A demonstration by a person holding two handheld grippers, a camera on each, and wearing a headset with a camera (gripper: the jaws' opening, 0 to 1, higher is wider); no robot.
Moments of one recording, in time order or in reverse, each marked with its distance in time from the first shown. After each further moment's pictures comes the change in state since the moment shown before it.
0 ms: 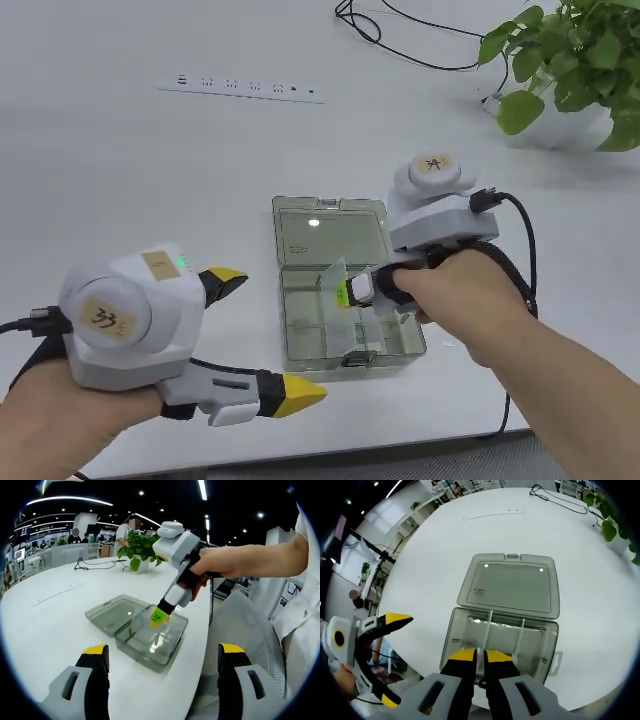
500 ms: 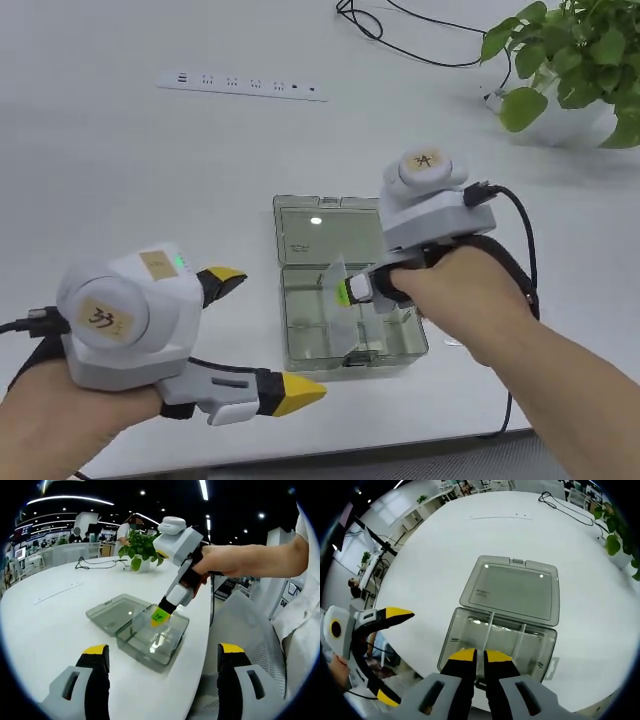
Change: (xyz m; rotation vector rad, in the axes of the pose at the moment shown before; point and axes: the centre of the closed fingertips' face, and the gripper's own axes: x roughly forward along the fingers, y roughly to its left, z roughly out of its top) left arm 0.001 0.002 0.000 -0.010 -0.001 0.004; right arm -0.002 -0.001 0.005 -0.072 0.003 -0.023
